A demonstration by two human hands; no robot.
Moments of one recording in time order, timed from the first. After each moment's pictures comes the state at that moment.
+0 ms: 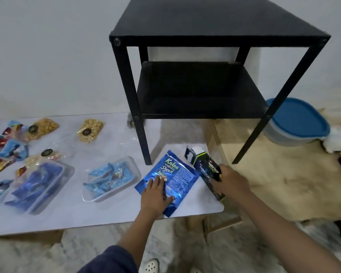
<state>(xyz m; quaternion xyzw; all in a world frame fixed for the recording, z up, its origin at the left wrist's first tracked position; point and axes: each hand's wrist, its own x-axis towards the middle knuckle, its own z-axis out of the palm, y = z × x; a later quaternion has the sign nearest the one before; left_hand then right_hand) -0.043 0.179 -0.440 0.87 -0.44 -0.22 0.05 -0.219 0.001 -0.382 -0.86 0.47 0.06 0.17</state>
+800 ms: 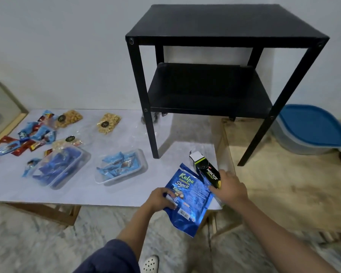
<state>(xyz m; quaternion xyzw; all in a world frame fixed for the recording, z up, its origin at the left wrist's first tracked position) -0.066 0.198 -0.431 0.81 -0.23 -0.46 0.30 -0.235 0.020 -0.393 -0.89 0.43 0.08 0.15</state>
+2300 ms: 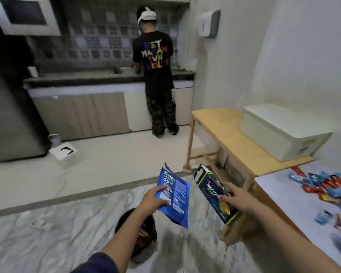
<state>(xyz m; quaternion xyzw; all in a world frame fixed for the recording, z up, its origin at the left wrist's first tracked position) 0.039 1.032 -0.345 0.78 0.22 -0.02 0.59 0.163 0.750 -0.286 -0.92 -0.19 0.25 0.22</state>
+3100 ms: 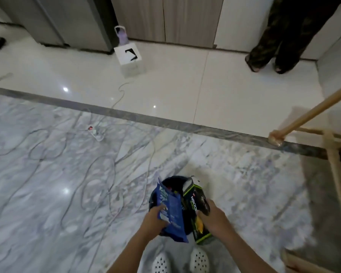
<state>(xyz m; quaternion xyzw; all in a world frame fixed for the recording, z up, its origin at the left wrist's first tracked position) 0.078 1.227 -0.644 0.60 0.55 -0.13 0.57 0.249 1.112 -0.641 -0.81 -0.23 0.51 0.17</state>
